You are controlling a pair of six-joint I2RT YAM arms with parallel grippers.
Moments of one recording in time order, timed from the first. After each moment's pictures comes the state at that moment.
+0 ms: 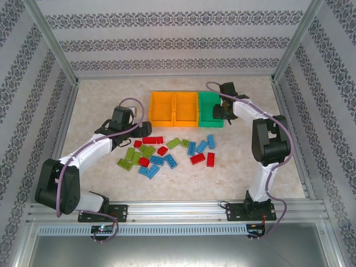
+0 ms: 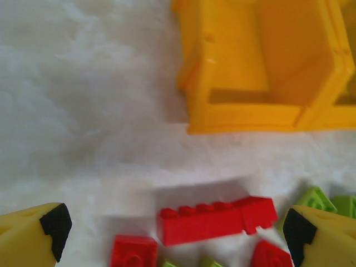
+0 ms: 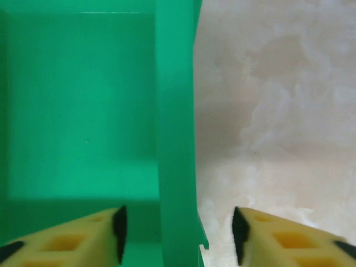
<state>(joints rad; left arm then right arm) -0.29 1.38 0.84 -0.28 0.06 -0.35 0.17 1.93 1.38 -0.56 0.06 0.21</state>
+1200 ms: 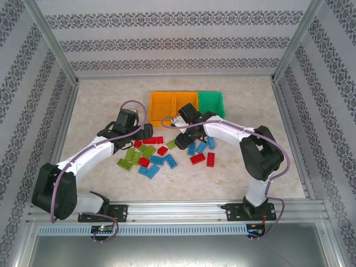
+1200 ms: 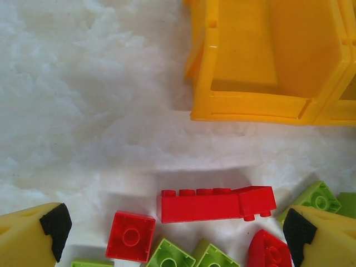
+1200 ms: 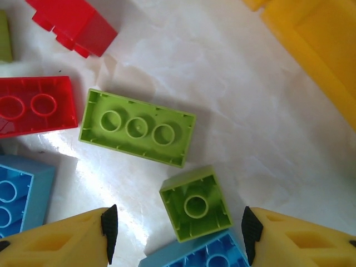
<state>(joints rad) -0.37 1.34 0.84 -0.35 -0.09 -0.43 0.64 1.84 1.28 -0.65 -0.15 -0.16</state>
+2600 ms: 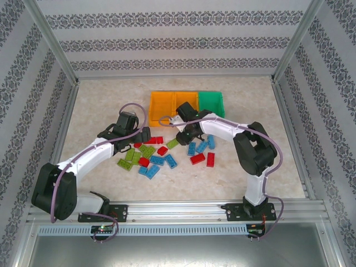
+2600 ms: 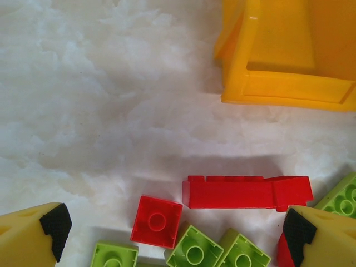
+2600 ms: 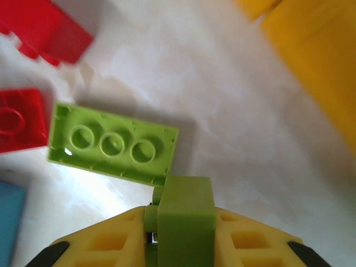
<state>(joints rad) -0.37 1.33 0.81 -0.39 -0.14 -0.44 0.62 1.90 1.34 -0.64 -0.14 -0.16</state>
